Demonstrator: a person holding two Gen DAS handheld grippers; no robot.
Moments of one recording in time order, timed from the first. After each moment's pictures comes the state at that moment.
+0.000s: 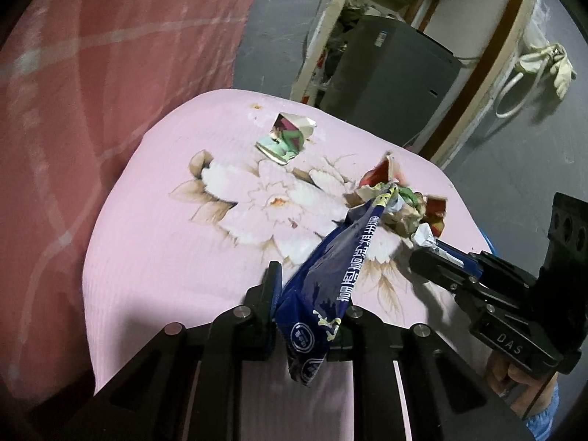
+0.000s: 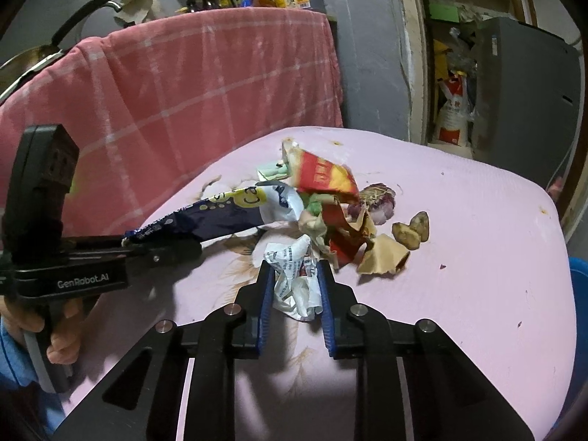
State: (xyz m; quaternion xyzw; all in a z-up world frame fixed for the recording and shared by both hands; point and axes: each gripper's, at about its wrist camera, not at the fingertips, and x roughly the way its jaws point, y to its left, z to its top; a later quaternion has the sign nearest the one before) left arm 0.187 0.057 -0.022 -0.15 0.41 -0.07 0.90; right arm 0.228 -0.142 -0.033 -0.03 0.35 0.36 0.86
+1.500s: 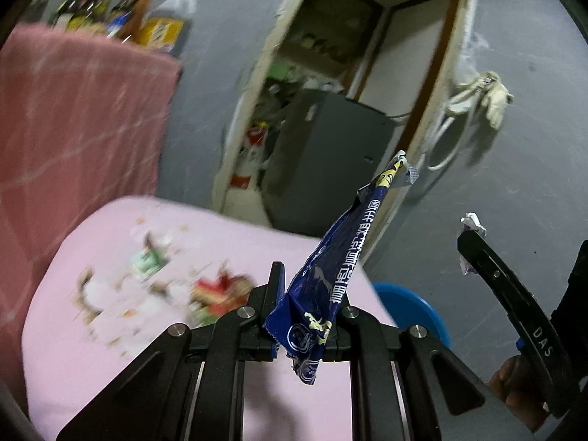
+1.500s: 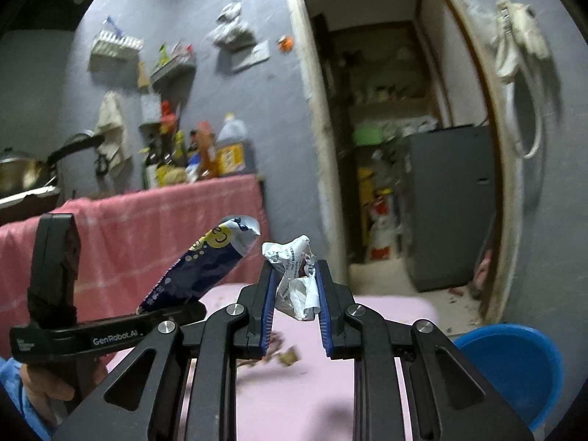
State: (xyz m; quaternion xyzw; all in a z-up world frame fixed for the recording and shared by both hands) left arm 0.196 -0.043 0.073 -0.15 0.23 -0.15 0.95; right arm 0.182 -0.264 0.069 0.06 0.10 0.23 0.97
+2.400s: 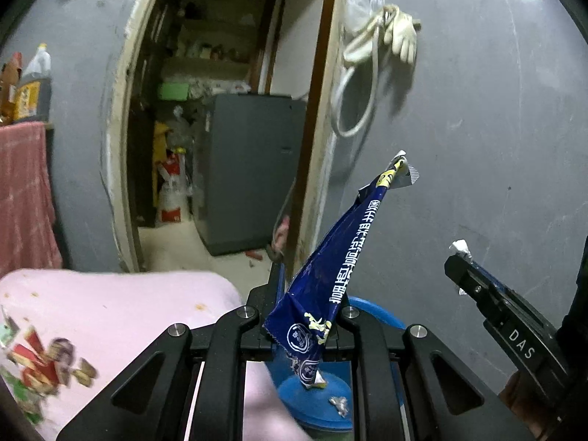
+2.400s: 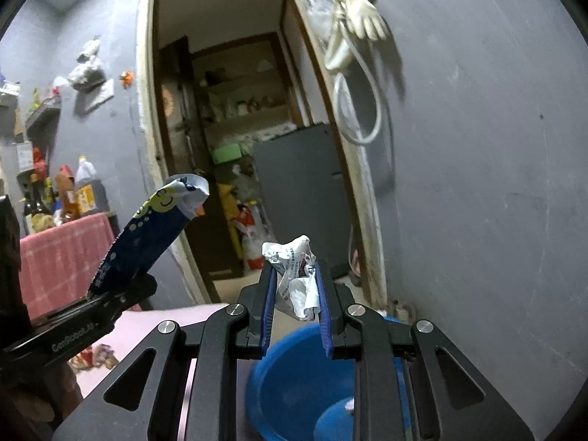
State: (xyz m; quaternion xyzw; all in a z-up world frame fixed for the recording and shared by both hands) left arm 0.266 -0.260 0.052 -0.02 0.20 -0.26 0.95; right arm 0.198 -0.449 0.026 0.13 0.11 -0.01 0.99
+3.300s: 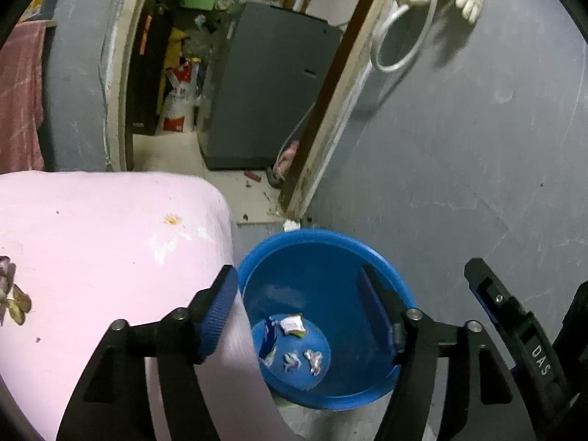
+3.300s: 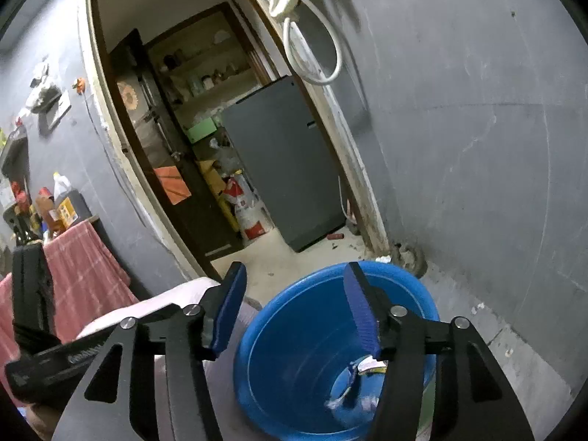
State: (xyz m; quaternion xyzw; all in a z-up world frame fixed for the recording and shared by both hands) left arm 0.324 -0.268 -0.005 -0.09 0.35 -0.23 0.90; right arm 0.219 -0.485 -0.014 0.22 0.18 -0.01 0.96
